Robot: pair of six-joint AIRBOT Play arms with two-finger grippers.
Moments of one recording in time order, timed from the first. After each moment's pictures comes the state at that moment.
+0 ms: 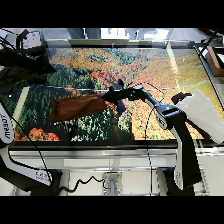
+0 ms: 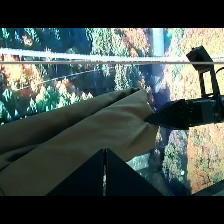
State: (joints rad) left arm 0.21 -1.68 1.98 0.96 -1.52 -1.41; right arm 0.30 -2.30 1.80 -0.14 1.17 1.27
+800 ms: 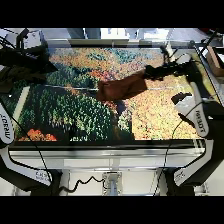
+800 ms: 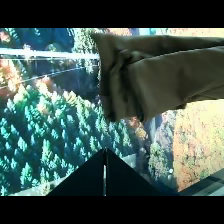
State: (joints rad) left arm 0.20 -1.68 1.98 0.89 -1.52 -1.41; right arm -0.06 -1.78 1.80 -0.97 1.26 1.43
